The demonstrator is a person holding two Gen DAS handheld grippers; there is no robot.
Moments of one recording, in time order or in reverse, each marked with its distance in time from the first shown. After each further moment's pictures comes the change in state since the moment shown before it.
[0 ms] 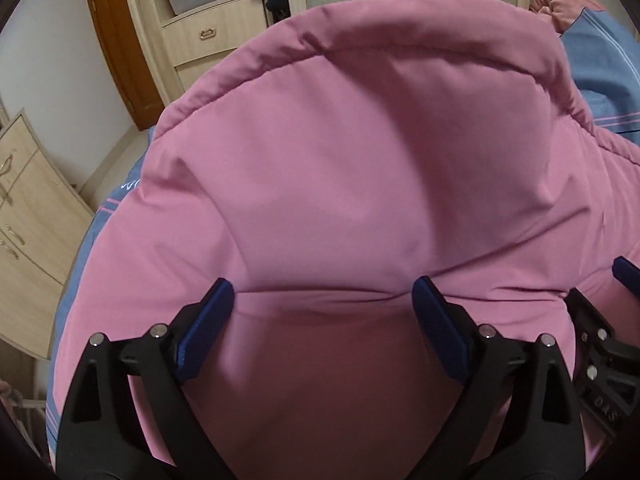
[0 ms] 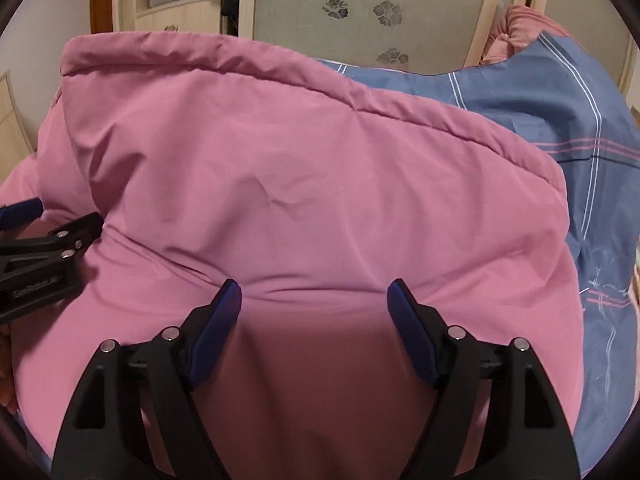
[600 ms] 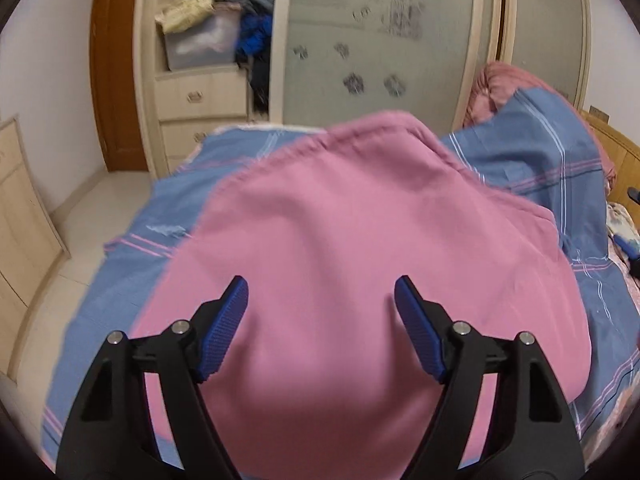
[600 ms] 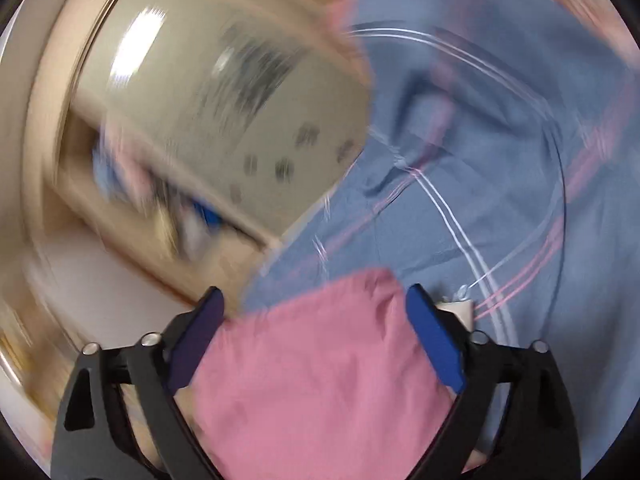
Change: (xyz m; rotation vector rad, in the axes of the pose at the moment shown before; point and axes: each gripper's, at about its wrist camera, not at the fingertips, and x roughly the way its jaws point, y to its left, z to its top) left arm -0.120 0.047 -0.026 -0.029 -0.244 -0.225; right arm -0.146 -0.224 -0.022 0.700 -0.356 0.461
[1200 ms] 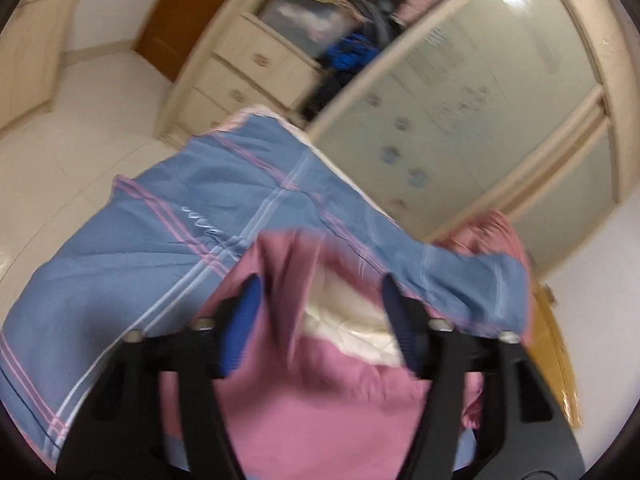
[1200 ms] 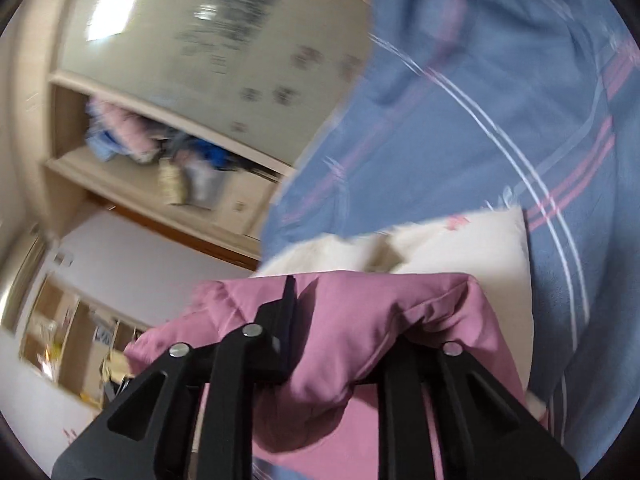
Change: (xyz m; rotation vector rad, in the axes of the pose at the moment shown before) left arm -0.061 0.171 0.042 -0.623 -0.045 -0.171; right arm 0.080 -0.049 -0.023 0.299 0.254 0.124
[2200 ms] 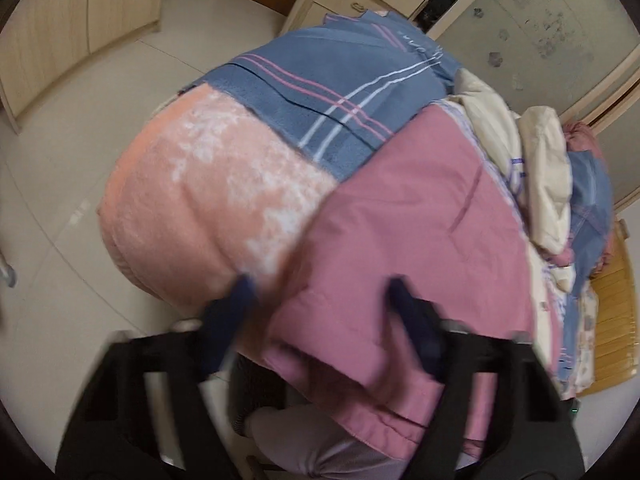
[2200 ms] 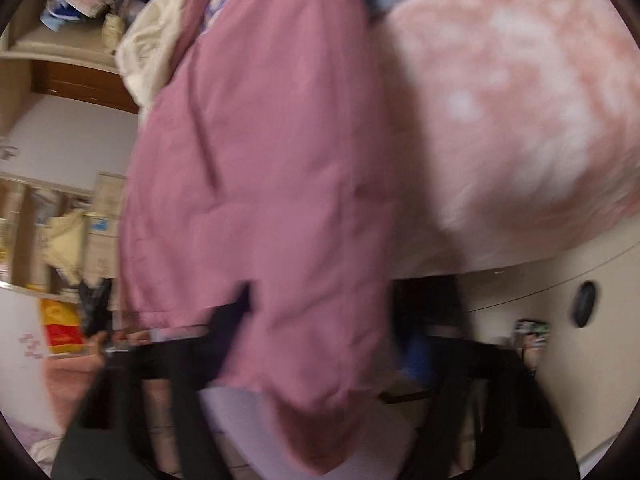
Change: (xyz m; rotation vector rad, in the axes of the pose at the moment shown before) left arm -0.156 0.219 -0.221 -0.006 0.292 0.218; right arm -0.124 -0.129 -0.340 -0.048 0.438 -0.173
